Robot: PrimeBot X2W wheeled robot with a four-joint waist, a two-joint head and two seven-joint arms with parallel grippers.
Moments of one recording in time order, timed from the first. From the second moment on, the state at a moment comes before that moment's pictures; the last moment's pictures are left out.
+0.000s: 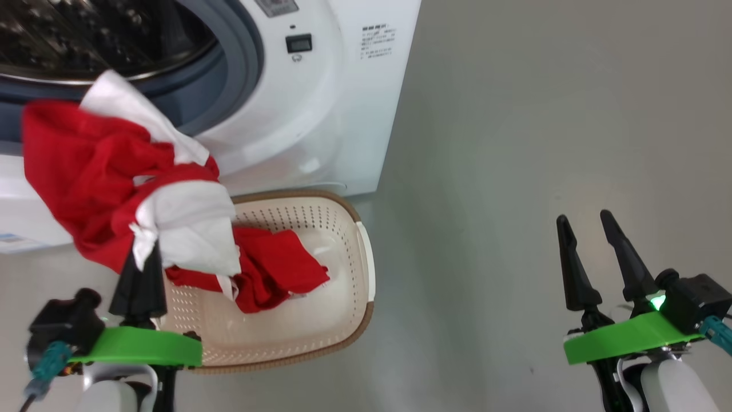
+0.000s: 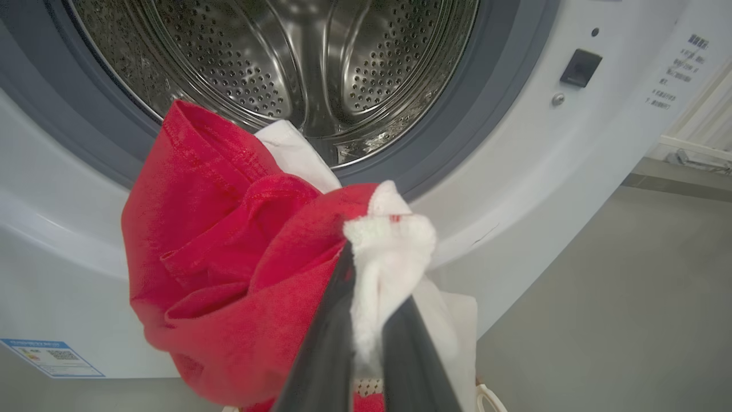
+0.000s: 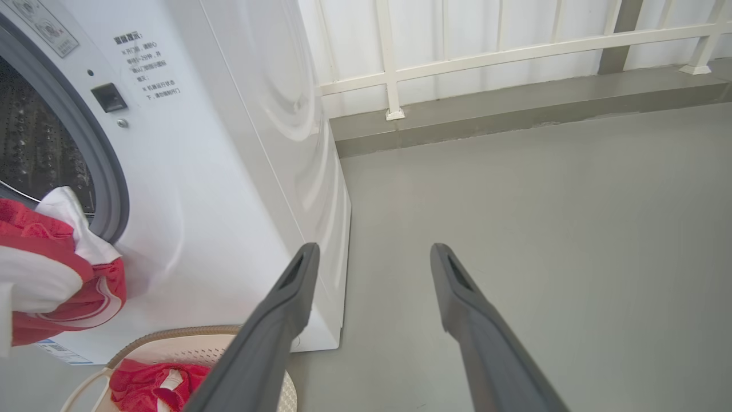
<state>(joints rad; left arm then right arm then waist) -0.27 0.03 0.12 0.24 -0.24 -0.12 -0.26 -0.11 -0.04 -0.02 0.16 0.34 0.13 -0.26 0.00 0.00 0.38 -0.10</state>
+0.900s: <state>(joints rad) -0.56 0.05 -0.06 0.78 -0.23 -0.12 -0.26 -0.24 -0.04 0.02 0.13 0.35 0.13 -0.26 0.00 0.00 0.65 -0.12</state>
